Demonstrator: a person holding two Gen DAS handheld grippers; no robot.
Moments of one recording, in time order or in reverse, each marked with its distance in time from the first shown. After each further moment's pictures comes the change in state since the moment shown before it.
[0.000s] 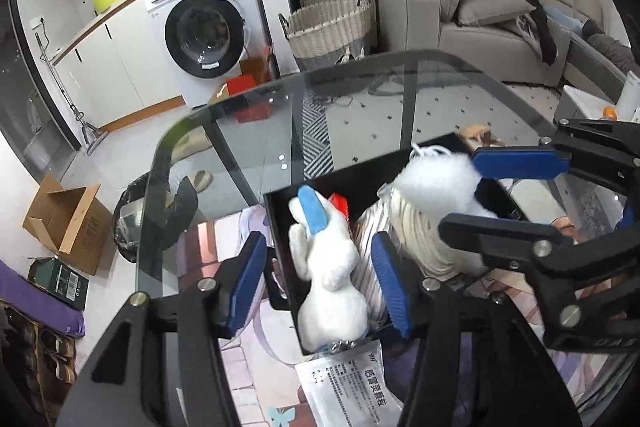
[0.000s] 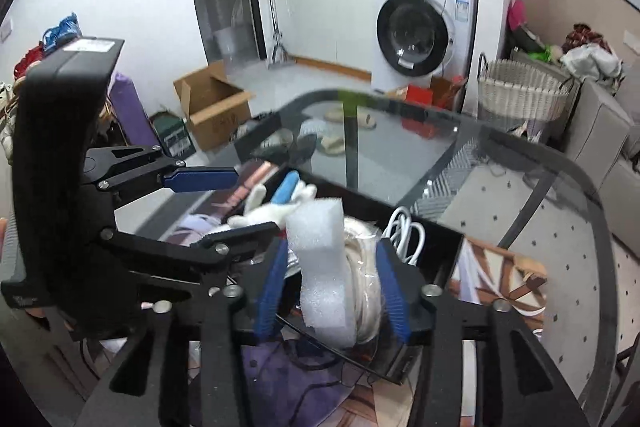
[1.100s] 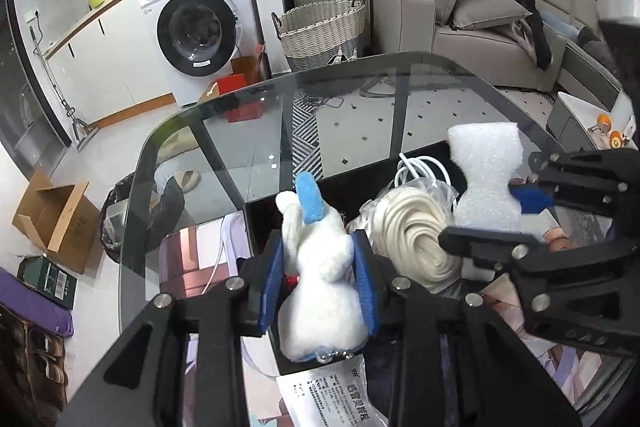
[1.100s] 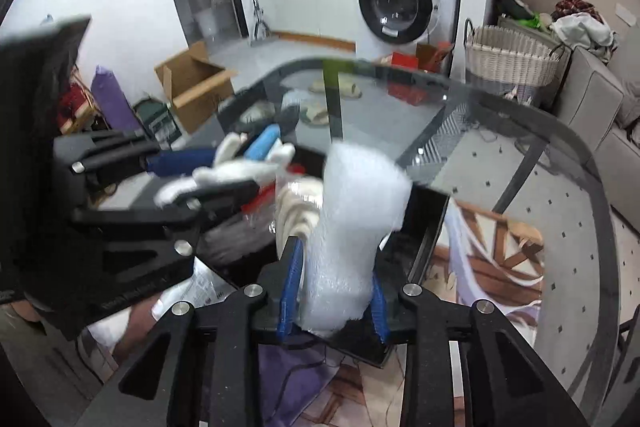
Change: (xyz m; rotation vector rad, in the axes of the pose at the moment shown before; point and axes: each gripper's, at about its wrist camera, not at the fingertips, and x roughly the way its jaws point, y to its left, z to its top) left arm 0.016 -0.006 0.004 -0.009 0.005 -0.033; right arm 0.012 -0.018 -0.013 0.061 0.112 -0.030
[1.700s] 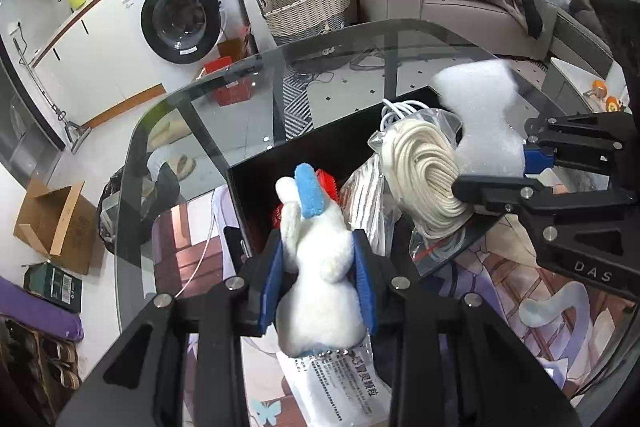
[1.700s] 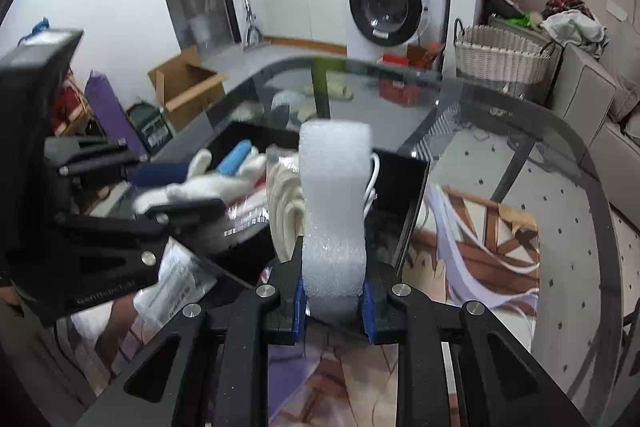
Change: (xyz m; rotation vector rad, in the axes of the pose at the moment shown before) left arm 0.007 -0.008 -0.013 0.065 0.084 -0.015; right arm 0.003 -0.011 -0.021 0.014 -0.020 -0.022
